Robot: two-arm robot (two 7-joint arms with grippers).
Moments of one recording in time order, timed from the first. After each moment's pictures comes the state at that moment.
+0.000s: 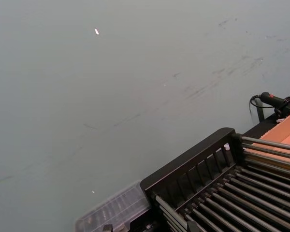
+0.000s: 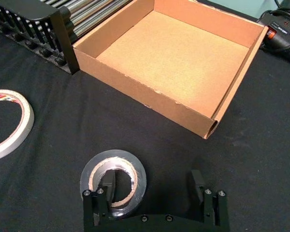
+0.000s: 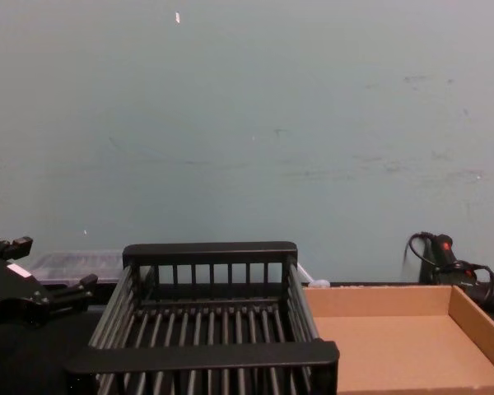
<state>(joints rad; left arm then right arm) -0.20 0.60 0.45 -1.41 -0.25 -0.12 0.03 -0.10 0.71 -0.23 -1.74 0.39 0.45 0.38</state>
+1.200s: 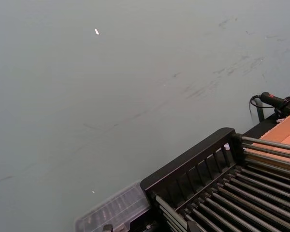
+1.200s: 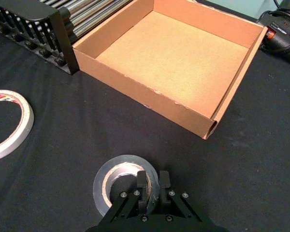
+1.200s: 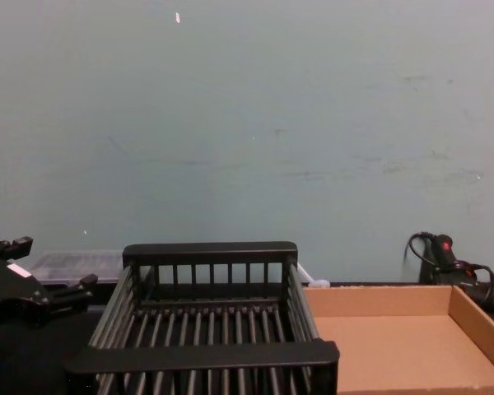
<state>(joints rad) -0.20 0.60 0.45 -1.41 -0.25 -0.12 0.03 -0.10 0.72 -0.23 -1.74 0.39 0.45 0.38</state>
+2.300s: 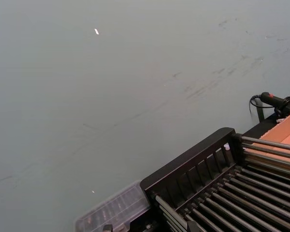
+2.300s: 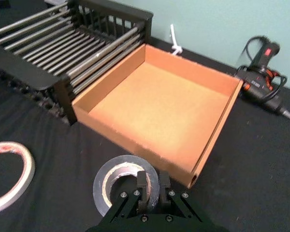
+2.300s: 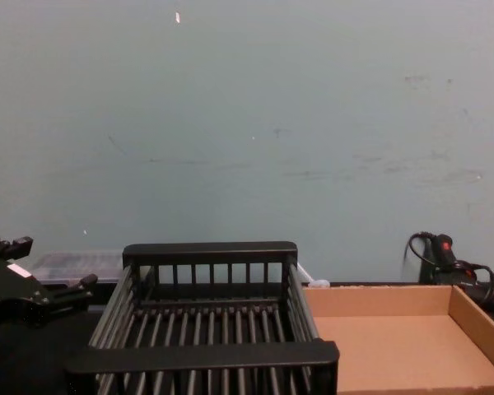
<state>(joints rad) -0.20 0.60 0.45 -1.41 -0.25 -0.12 0.03 -0.02 0.70 -0.21 -1.74 0.44 0.42 0.37</state>
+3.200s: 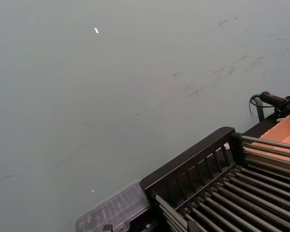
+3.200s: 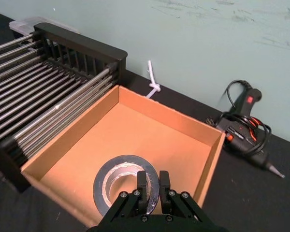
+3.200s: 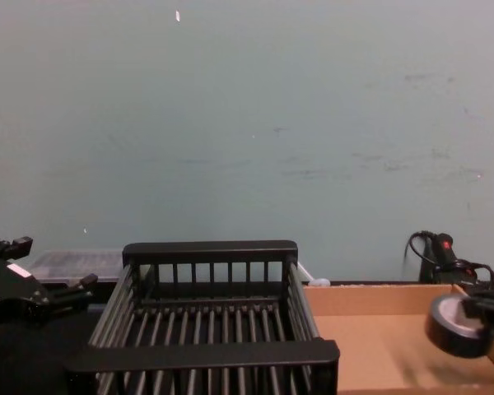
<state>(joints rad) -0.20 0.60 0.45 -1.41 -0.25 -0.12 0.03 0.26 0.52 -0.33 -1.49 0.31 0.39 0.34</state>
